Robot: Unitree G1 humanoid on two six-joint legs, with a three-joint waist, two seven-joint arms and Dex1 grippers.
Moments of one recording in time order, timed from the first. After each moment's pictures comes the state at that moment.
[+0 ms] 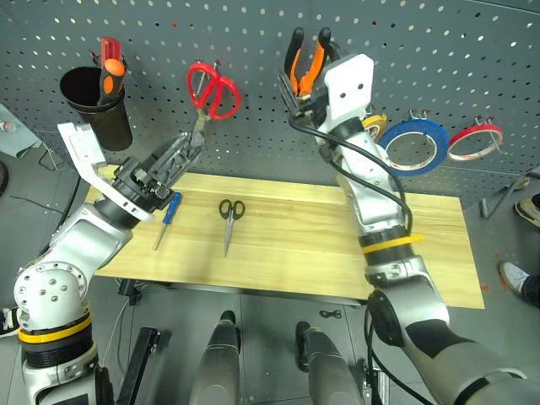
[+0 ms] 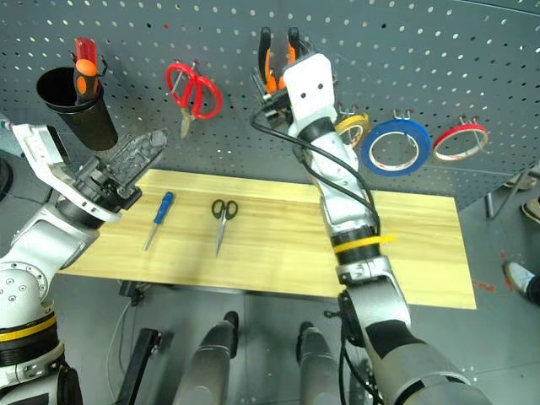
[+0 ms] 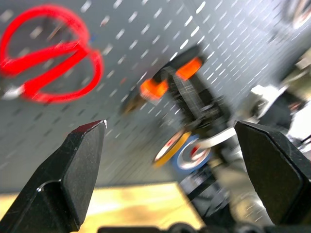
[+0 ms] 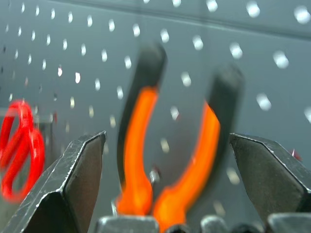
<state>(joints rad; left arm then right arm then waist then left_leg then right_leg) -0.32 0.60 0.38 -0.36 -1.34 0.70 -0.31 -0.92 -0.19 0.02 0.26 0.01 -0.08 0.25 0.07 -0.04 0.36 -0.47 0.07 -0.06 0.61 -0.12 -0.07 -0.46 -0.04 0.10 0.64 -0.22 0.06</state>
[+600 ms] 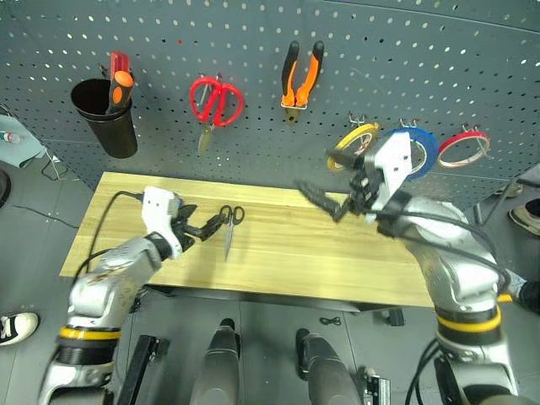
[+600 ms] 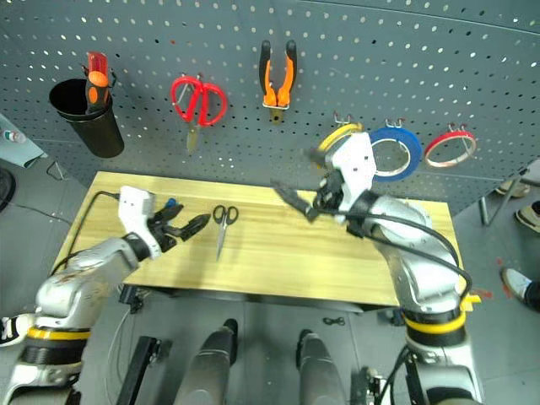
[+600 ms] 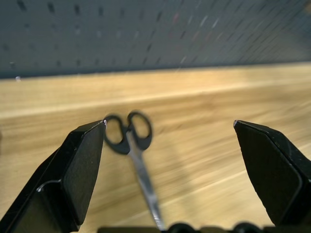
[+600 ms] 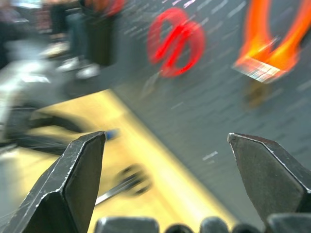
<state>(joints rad) -0.36 0.51 0.01 -0.02 -0.53 0.54 -0.34 -0.46 -0.51 0.00 -0.44 0.50 0.62 0.68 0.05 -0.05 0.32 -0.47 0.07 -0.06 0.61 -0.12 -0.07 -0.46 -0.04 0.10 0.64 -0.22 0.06</state>
